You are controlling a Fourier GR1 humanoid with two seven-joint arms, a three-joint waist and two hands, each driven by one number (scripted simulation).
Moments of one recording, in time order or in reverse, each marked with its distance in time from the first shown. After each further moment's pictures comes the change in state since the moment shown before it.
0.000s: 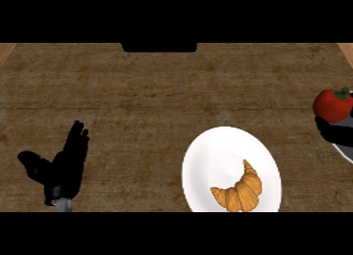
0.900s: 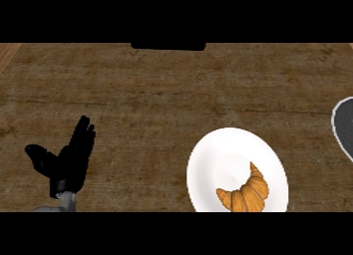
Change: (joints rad) left arm -0.045 -0.010 0.003 0.035 -0.005 -0.044 0.002; right arm -0.301 -0.047 -0.253 1.024 -0.132 -0.128 -0.614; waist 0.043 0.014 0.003
